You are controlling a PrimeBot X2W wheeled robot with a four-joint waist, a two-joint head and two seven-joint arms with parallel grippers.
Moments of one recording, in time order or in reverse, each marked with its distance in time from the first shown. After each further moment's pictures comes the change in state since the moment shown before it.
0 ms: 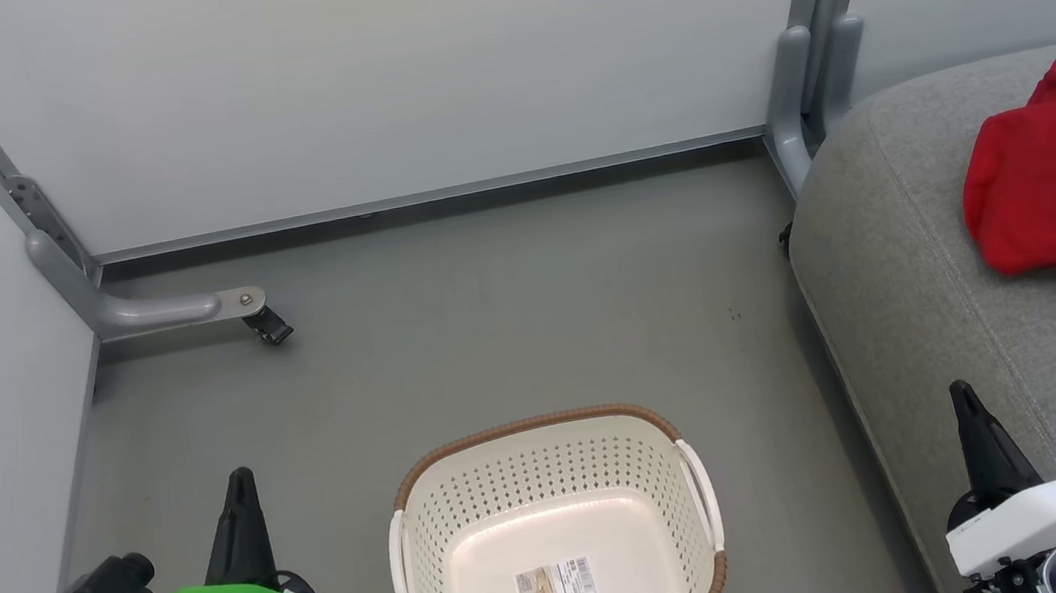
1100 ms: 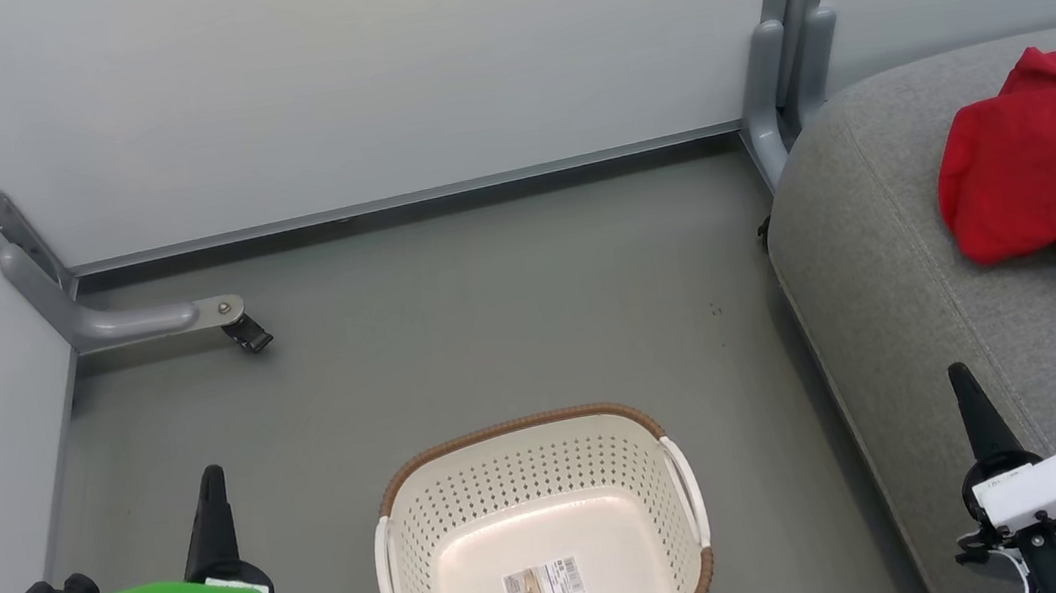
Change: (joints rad) left arm -0.010 -0.010 0.079 -0.024 -0.407 -0.025 0.110; right arm -0.050 -0.007 -0.014 0.019 0.427 0.000 0.109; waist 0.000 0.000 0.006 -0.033
